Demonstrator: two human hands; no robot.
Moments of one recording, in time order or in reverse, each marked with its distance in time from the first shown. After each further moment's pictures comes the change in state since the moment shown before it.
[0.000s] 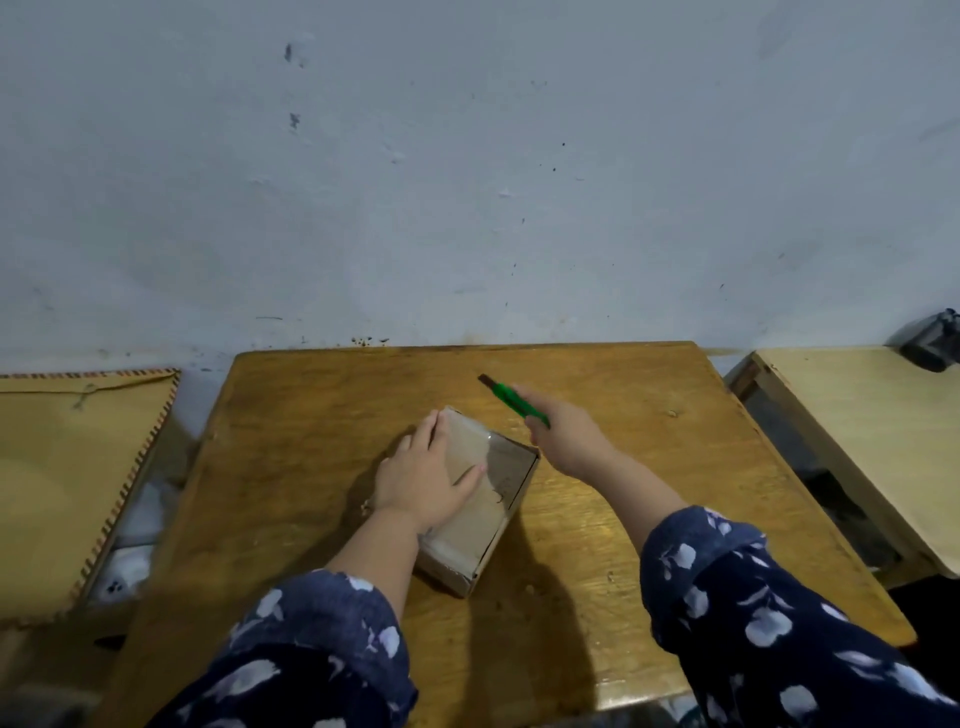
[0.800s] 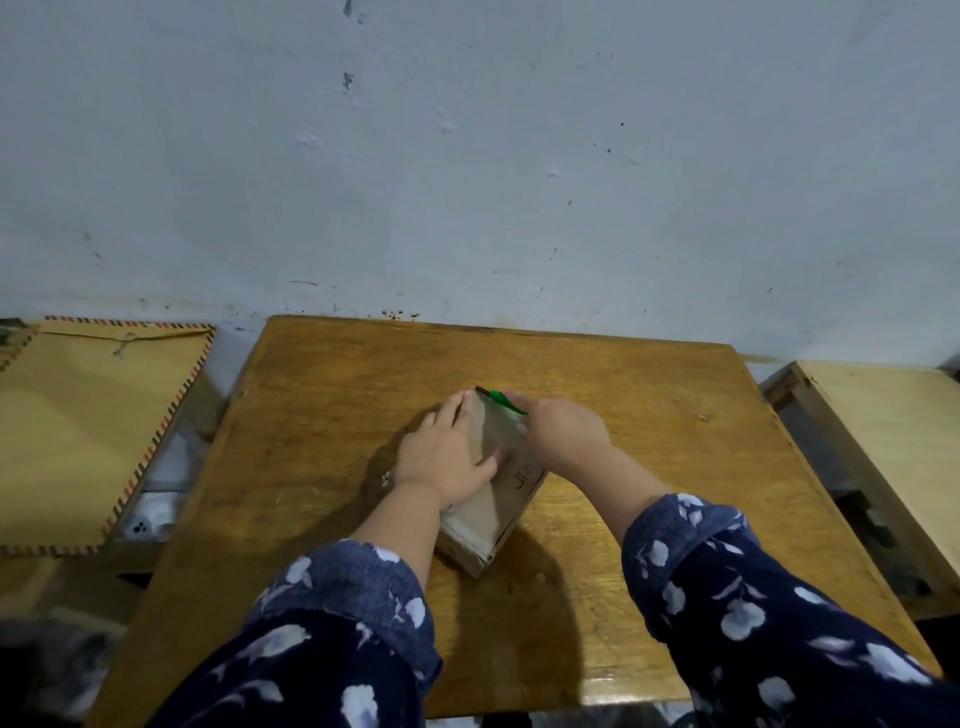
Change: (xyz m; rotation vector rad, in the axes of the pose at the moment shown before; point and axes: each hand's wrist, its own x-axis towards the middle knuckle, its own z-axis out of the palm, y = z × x) left_hand 0.004 -0.002 0.006 0.006 0.037 0.006; right_hand 0.006 -0.032 0.023 -0.585 -0.096 -0.058
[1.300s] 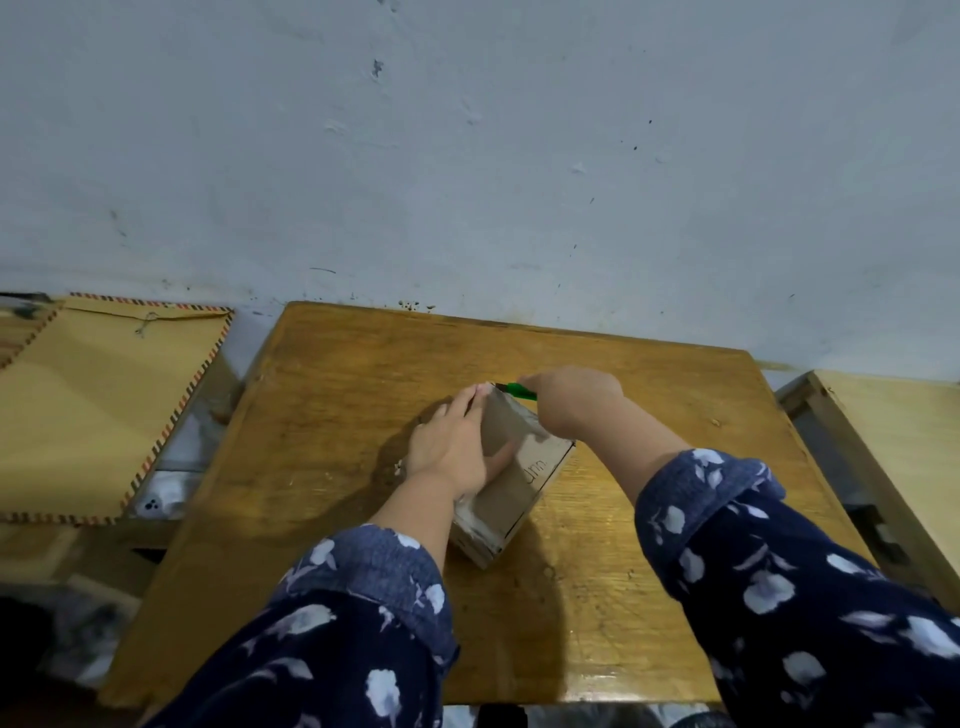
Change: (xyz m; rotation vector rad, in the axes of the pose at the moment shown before) left_hand -0.004 0.001 0.000 -0.067 0.027 -0.045; right_hand 0.002 -0.016 -0.040 -0.302 -0.105 -0.040
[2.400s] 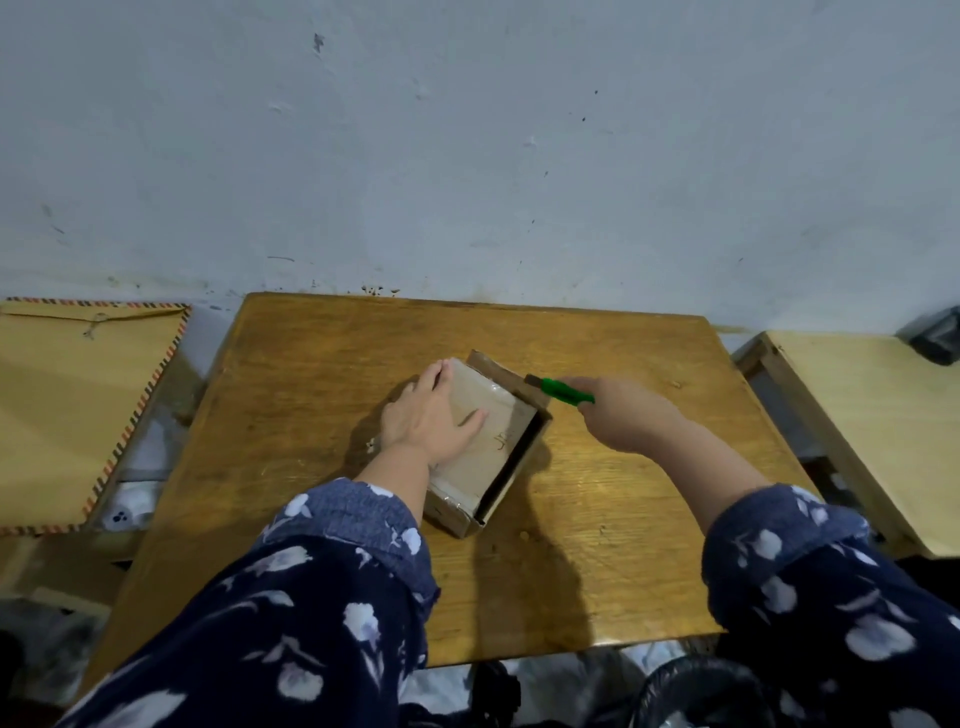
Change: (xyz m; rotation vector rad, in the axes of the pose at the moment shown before) left_hand 0.000 0.007 -0.008 0.028 -0.048 -0.022; right_hand -0.054 0.068 0.047 0.413 0.060 0.120
